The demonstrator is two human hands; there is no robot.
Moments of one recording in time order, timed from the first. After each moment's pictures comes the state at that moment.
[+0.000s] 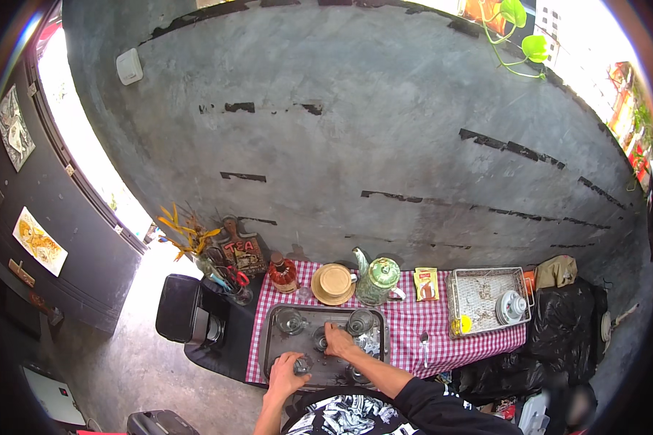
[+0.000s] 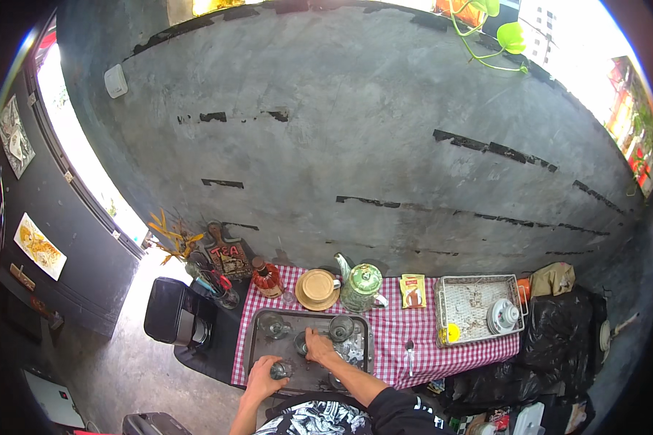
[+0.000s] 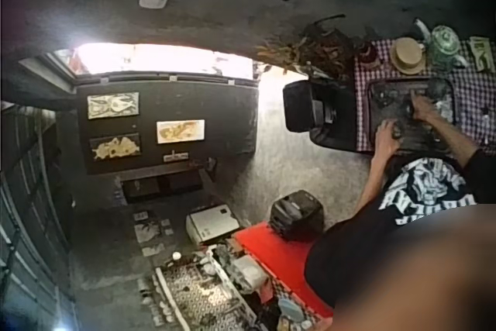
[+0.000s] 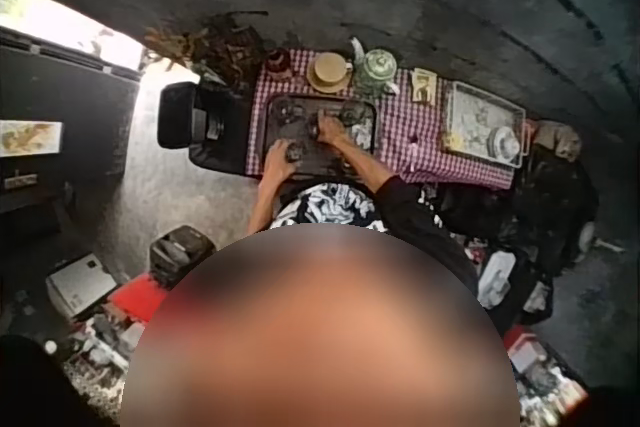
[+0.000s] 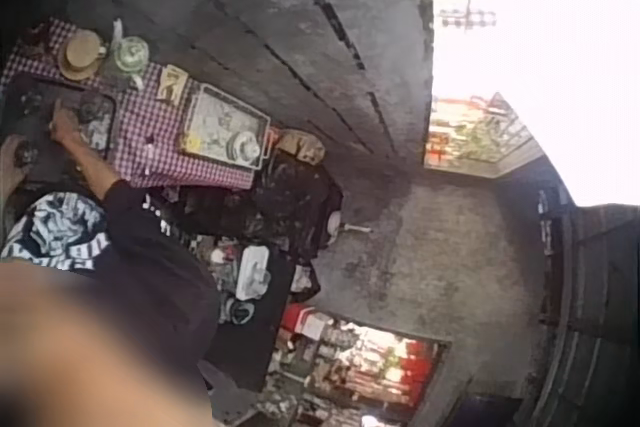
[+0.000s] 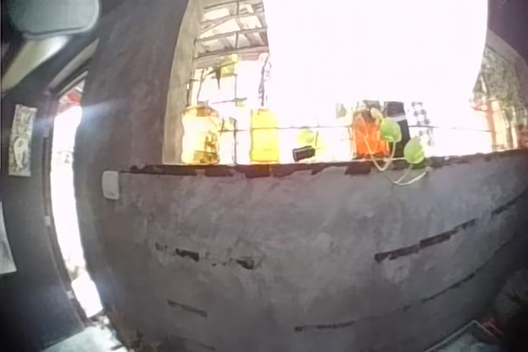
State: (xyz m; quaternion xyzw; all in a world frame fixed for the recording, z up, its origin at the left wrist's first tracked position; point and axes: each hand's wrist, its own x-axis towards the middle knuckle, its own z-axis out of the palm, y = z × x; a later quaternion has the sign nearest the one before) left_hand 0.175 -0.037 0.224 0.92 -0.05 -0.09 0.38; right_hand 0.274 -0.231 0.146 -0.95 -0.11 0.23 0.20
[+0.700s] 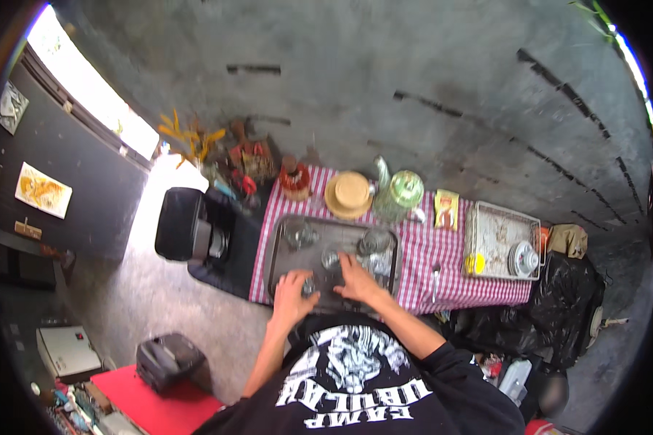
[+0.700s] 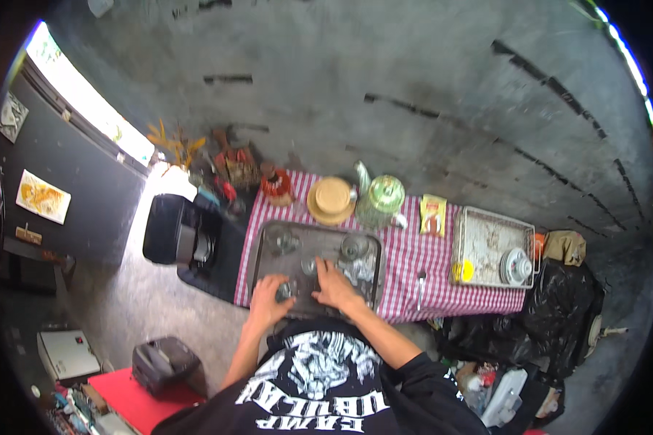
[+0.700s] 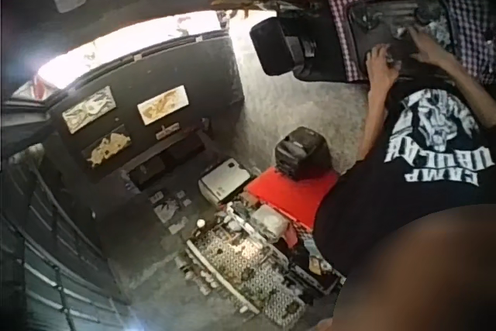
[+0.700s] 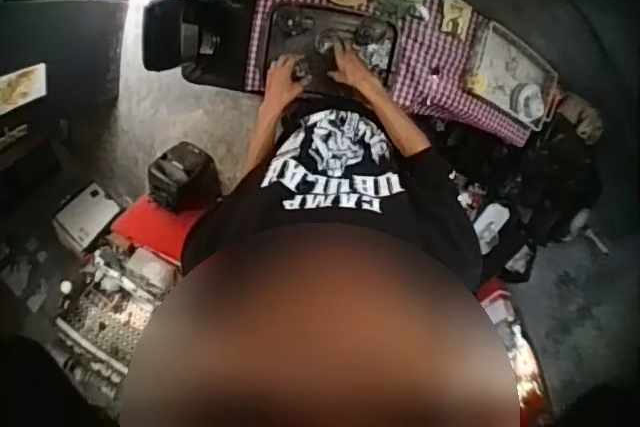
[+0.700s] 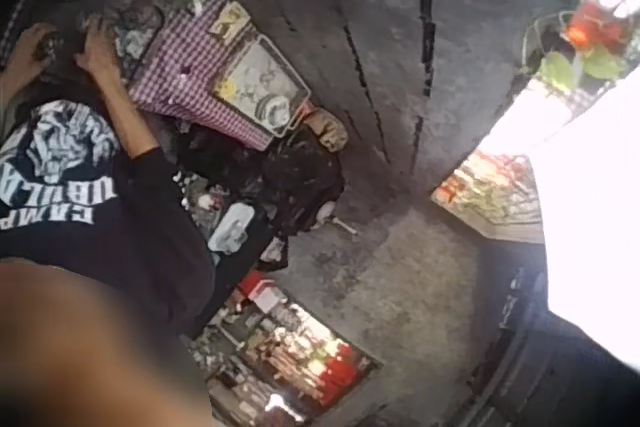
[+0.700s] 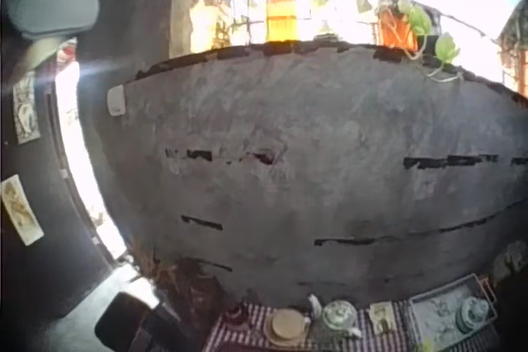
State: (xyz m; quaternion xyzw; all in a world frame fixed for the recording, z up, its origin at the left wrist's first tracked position) left_hand 0.164 -0.045 0.229 0.93 -0.05 -0.03 0.37; right_hand 0.215 -0.252 0.179 -0.91 -0.17 0.21 0.30
